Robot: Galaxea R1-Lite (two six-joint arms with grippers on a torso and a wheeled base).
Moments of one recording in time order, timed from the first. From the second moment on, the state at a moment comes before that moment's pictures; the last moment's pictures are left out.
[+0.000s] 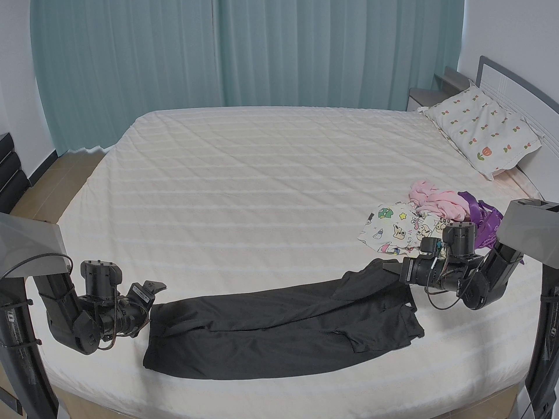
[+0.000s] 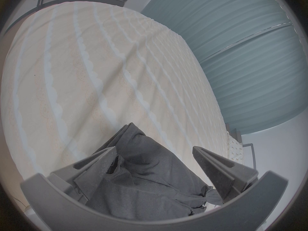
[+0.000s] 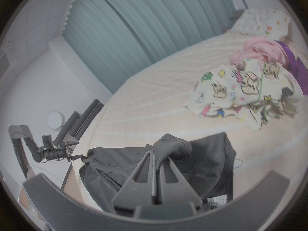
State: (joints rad) left arm -0.04 2.17 -0.38 -1.12 -0.10 -1.05; right arm 0.14 2.30 -0.78 -1.02 0.46 0.30
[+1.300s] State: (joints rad) left arm -0.05 2.18 -0.38 -1.12 -0.10 -1.05; right arm 0.11 2.38 -0.95 -0.74 0.34 0.25
